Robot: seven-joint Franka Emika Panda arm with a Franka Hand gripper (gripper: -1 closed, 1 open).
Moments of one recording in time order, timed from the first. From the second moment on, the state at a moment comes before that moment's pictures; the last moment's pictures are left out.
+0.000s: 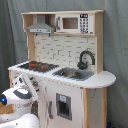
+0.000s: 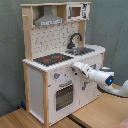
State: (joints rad) arm -0.85 -1.51 1.61 -2.57 0.09 3.47 0.04
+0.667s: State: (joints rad) arm -0.85 -1.51 1.61 -2.57 0.11 3.47 0.04
